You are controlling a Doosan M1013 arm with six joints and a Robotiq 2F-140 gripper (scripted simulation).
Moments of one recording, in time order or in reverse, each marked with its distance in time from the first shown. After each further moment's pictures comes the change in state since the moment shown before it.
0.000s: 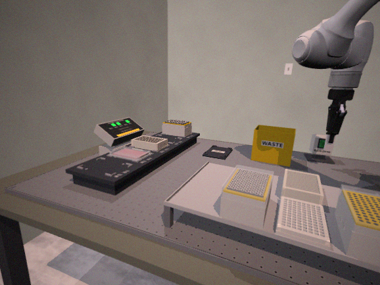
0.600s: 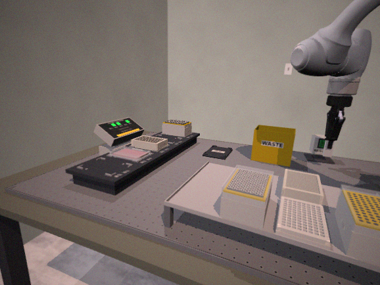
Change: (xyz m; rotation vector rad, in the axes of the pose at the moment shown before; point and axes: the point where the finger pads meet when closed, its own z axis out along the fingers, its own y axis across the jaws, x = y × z) arm 0.000 0.000 0.023 -0.001 0.001 0.000
